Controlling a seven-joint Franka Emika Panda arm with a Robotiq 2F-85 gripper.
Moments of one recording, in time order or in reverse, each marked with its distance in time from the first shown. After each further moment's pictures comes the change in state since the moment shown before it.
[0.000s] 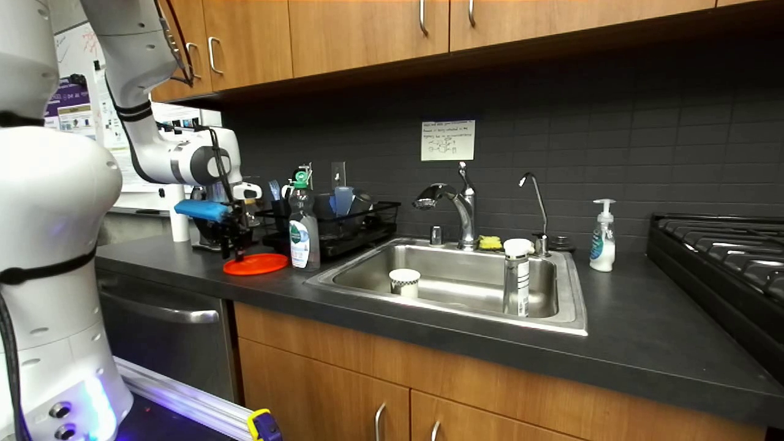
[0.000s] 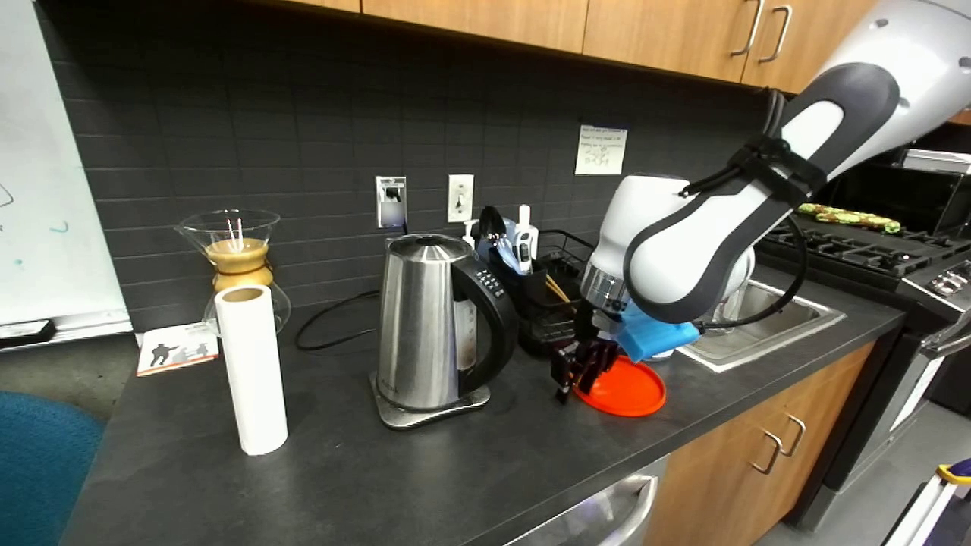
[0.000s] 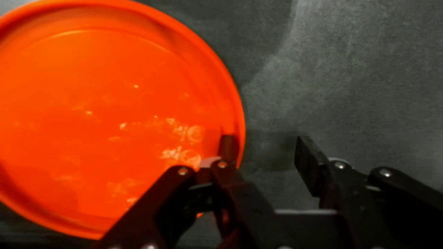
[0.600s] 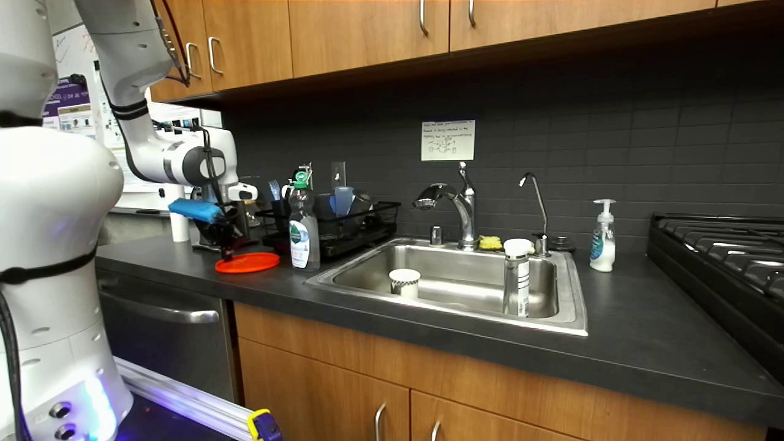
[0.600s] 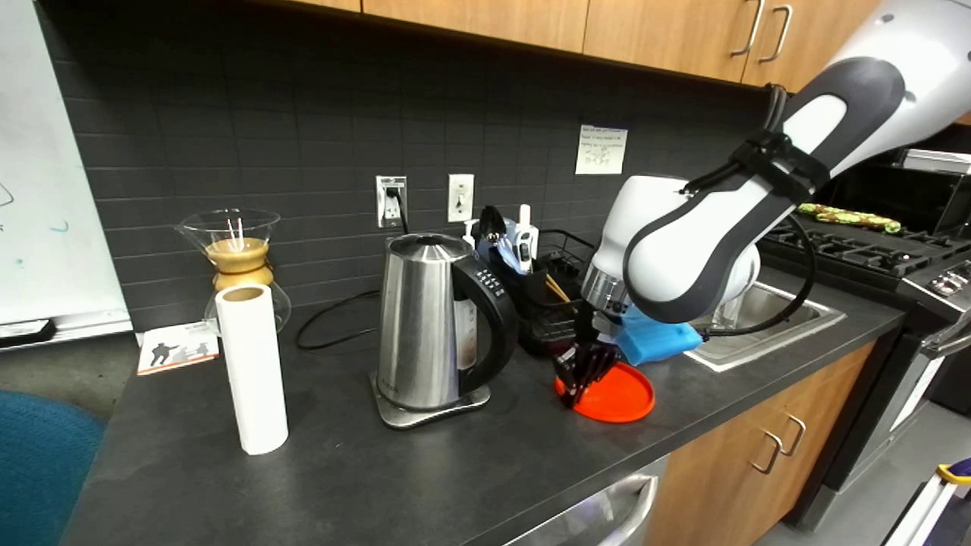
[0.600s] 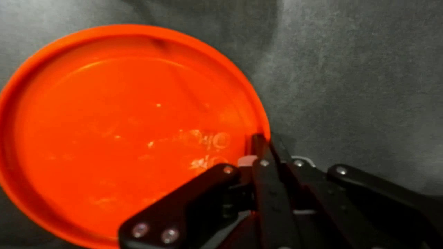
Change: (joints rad) arm 0.022 -0.015 0.009 -0.019 0.083 0.008 -0.007
